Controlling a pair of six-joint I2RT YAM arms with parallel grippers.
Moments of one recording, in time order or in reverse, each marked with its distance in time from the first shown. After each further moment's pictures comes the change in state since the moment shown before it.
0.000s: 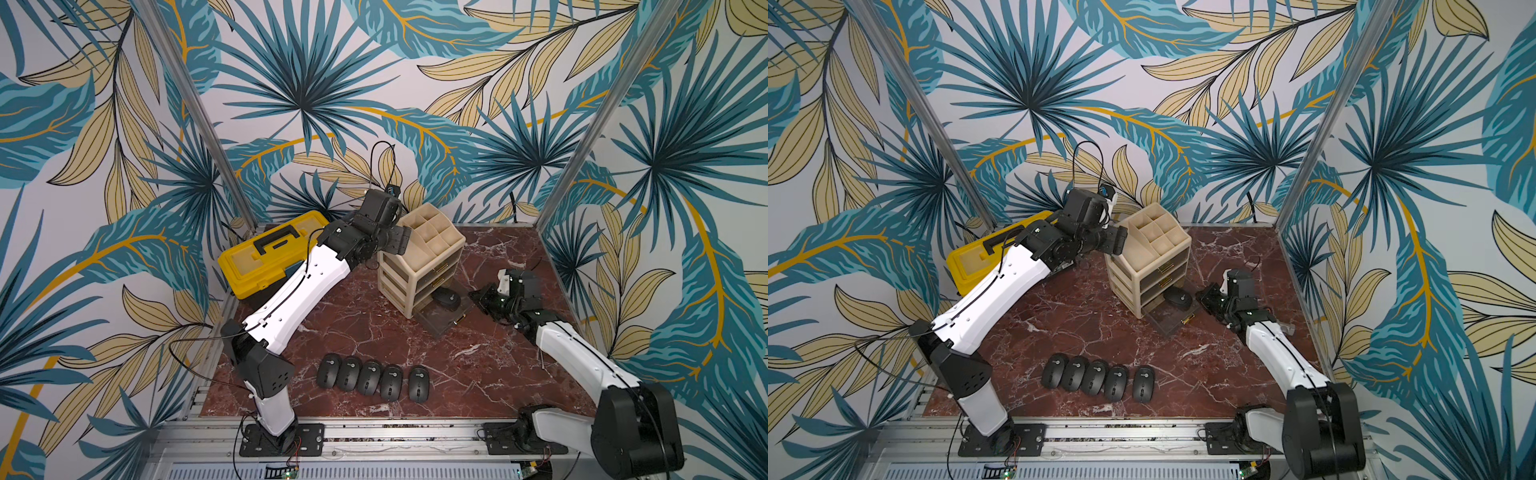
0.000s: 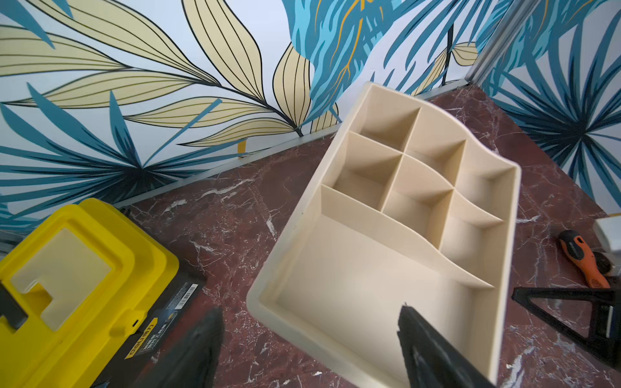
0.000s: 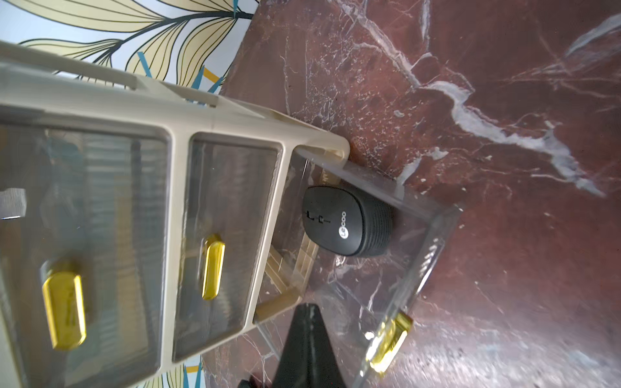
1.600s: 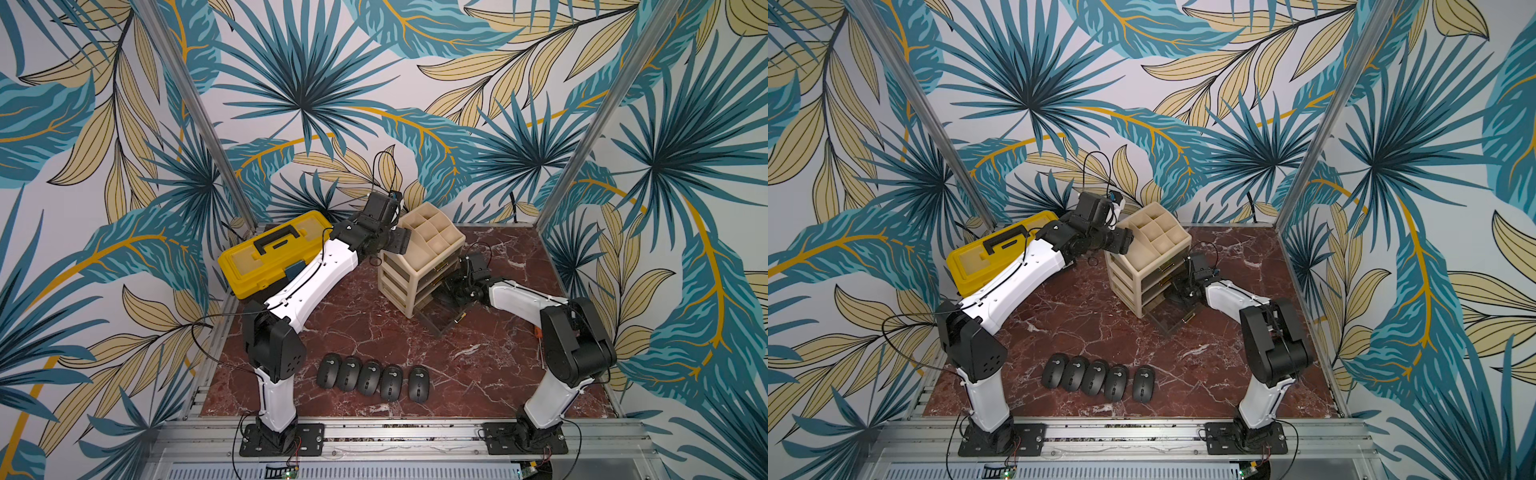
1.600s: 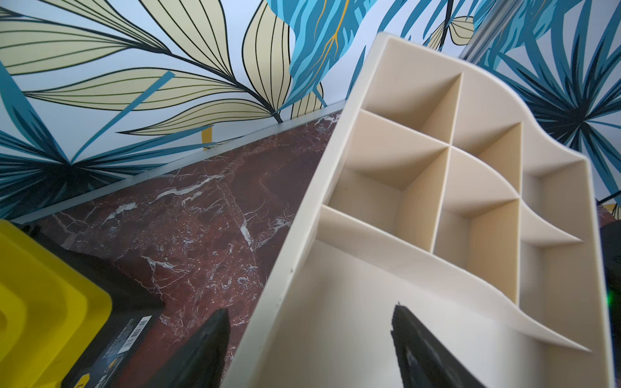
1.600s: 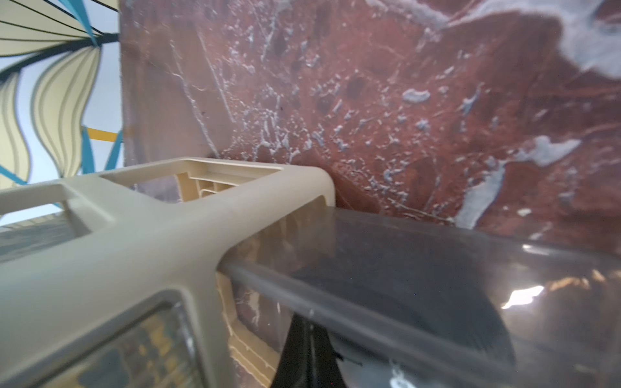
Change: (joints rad) left arm 0.055 0.091 -0.054 0.138 0.135 0.014; right arm 0.196 0.477 0.360 -0.110 0.272 0.333
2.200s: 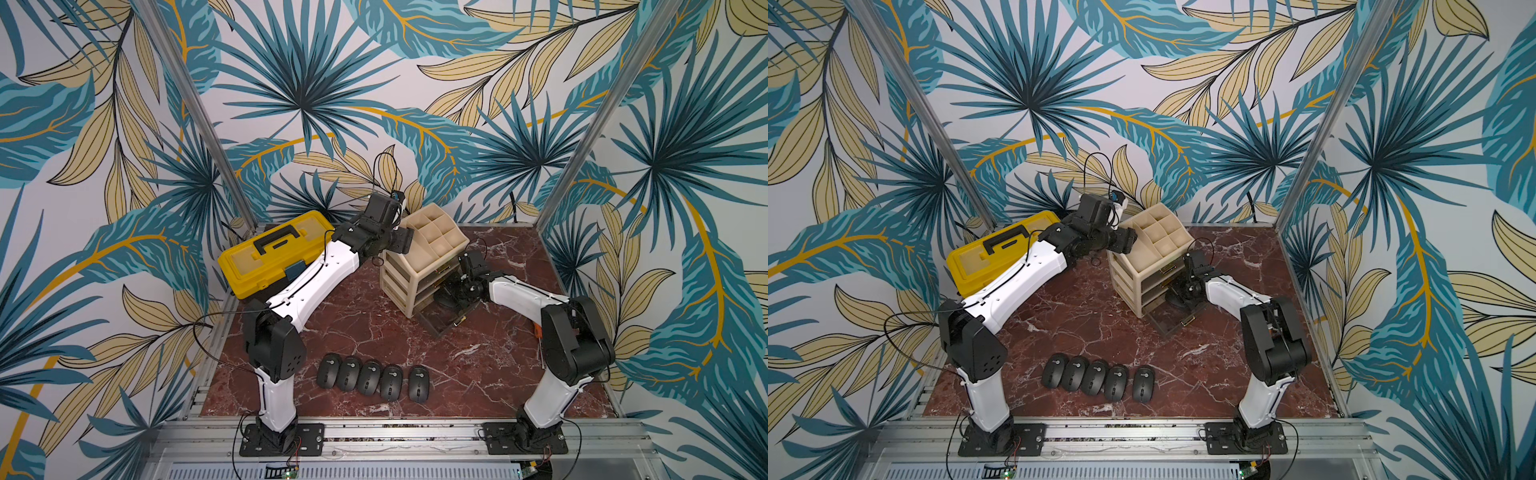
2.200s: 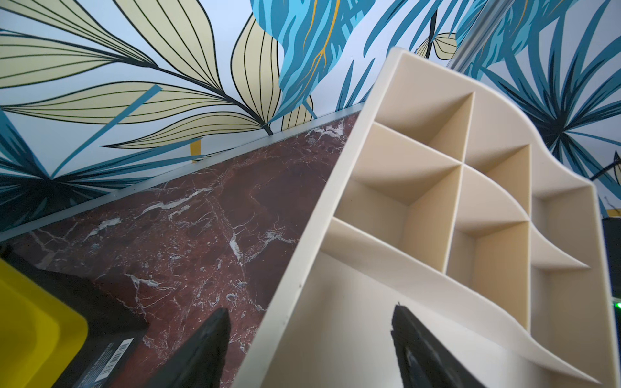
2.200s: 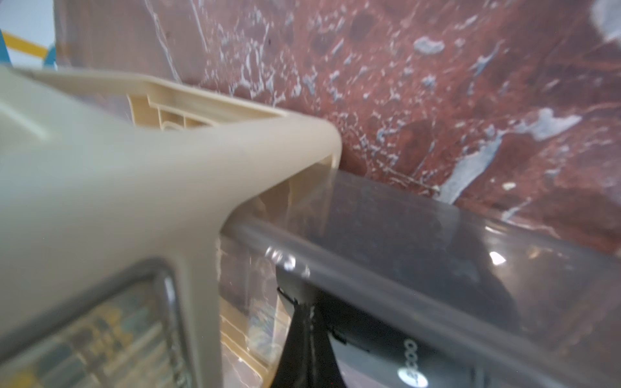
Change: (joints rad) left arm -0.005 0.000 -0.032 0.070 0.026 0.001; right arm -0.006 -0.012 0.044 -0.183 -0.103 -0.214
